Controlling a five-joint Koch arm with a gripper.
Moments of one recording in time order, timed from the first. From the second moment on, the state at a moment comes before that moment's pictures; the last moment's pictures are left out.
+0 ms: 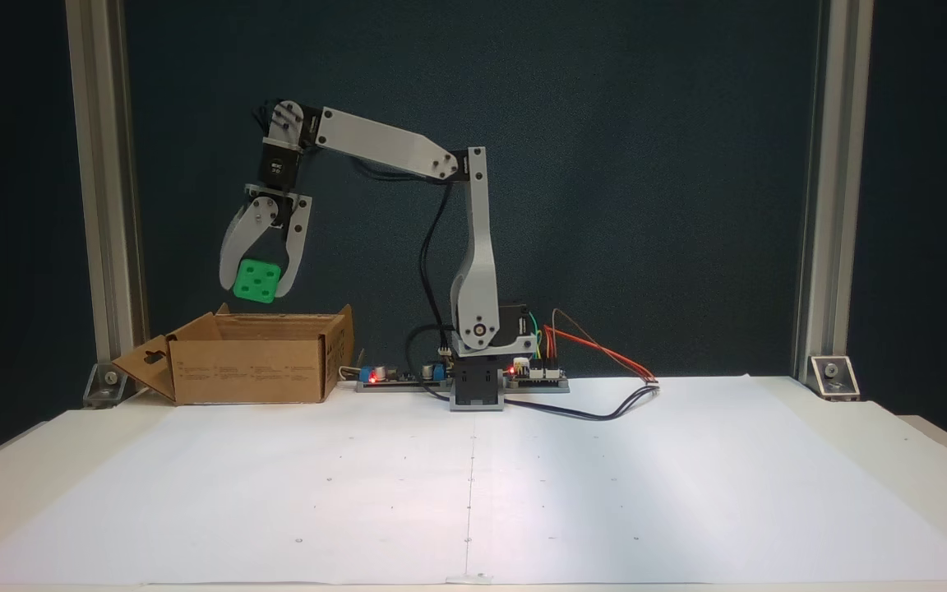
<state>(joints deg) 85.8 86.9 68.2 62.0 -16.9</state>
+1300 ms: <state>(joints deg) 101.9 86.0 79.6 45.9 -27.6</state>
